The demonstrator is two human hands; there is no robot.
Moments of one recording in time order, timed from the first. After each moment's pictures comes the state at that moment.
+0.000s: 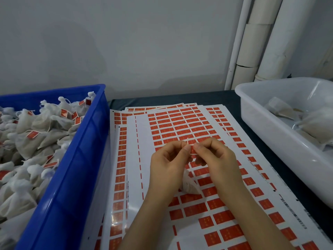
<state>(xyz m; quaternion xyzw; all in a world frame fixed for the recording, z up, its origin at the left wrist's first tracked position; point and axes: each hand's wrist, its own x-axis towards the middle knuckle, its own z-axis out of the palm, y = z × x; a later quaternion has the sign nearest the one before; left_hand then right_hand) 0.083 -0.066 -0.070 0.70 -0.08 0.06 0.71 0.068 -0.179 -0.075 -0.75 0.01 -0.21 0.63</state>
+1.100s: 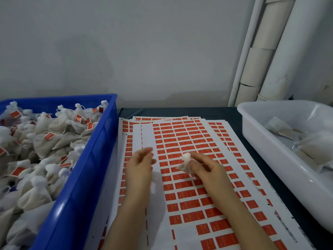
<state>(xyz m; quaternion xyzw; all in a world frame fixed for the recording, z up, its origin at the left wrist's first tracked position) 0.100 -0.017 -0.063 0.66 0.13 0.10 0.73 0.077 -0.179 -0.083 -0.82 0.02 -0.11 0.56</state>
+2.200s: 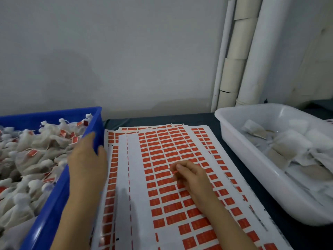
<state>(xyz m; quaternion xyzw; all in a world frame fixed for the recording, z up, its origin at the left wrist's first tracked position) 0.089 0.025 0.007 0.89 0.11 0.26 0.35 0.073 -0.185 -0.087 -0.73 0.02 -0.07 0.68</state>
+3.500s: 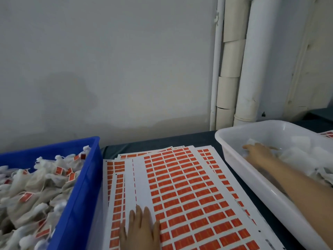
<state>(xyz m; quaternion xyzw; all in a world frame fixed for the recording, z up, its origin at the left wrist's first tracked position) 0.112 -0.032 -0.103 0.99 0.02 -0.15 0.02 0.187 -0.409 -0.037 -0.96 0.28 -0.01 0.08</state>
